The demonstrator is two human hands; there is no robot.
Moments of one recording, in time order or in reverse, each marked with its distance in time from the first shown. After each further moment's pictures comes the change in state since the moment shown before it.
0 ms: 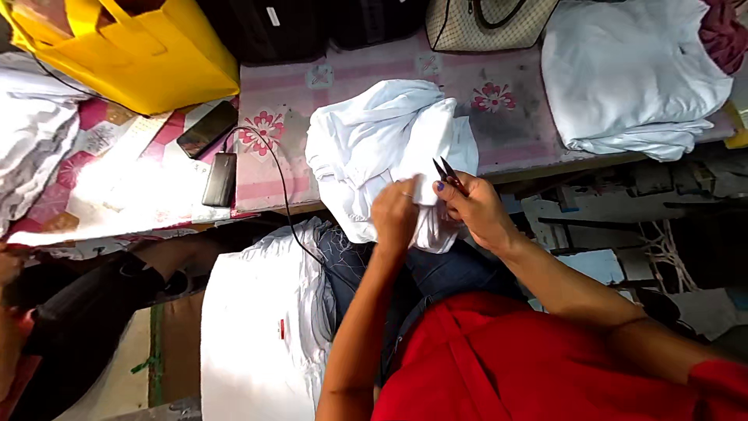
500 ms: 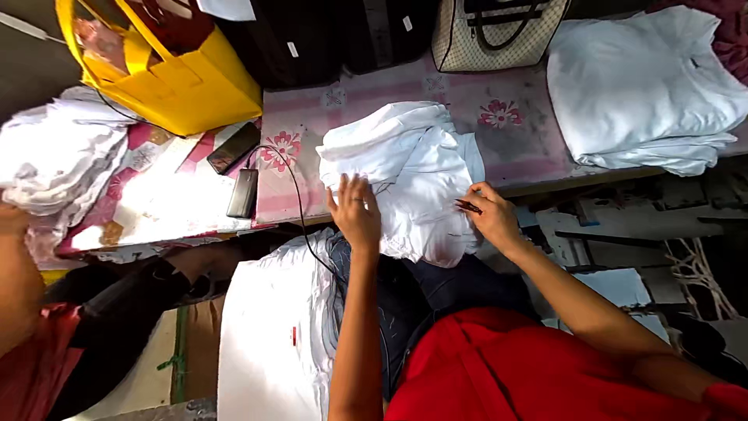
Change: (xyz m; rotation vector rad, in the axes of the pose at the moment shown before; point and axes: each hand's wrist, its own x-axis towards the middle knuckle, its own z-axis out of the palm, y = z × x) left_hand 0.010 -0.071 -0.016 0.209 0.020 -0.138; right_hand 0.024 0.088 -0.058 -0.898 0.143 -0.349
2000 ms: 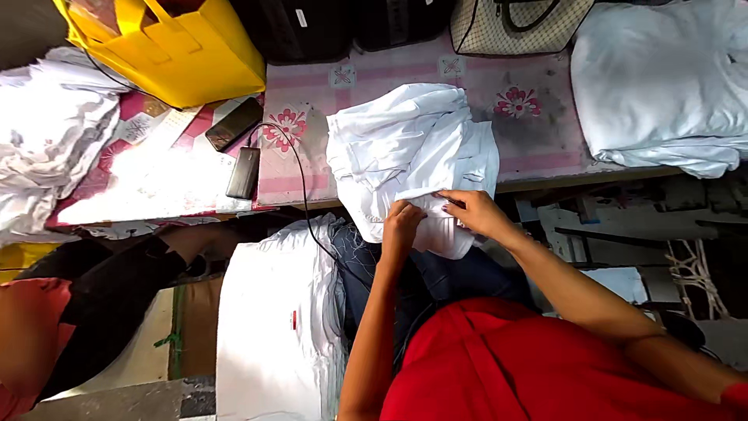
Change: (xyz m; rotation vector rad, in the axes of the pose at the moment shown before) left_hand -0.062 0.012 0.036 -0.446 -0.278 -0.014; right_hand 0.029 -0.048 0.003 0.245 -0.502 0.210
